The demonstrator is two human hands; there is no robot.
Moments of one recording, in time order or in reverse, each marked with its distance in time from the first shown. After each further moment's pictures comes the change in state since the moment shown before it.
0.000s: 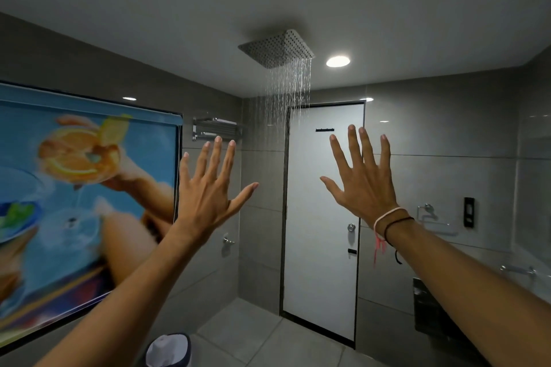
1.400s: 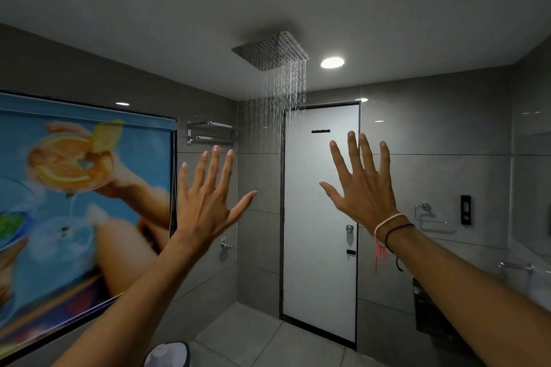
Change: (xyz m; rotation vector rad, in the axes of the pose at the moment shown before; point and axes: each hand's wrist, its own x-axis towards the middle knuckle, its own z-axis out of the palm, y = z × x) left_hand 0.000 0.001 0.016 -0.014 -0.033 -0.001; right_hand -0.006 -0.004 0.009 0.019 -0.029 0.039
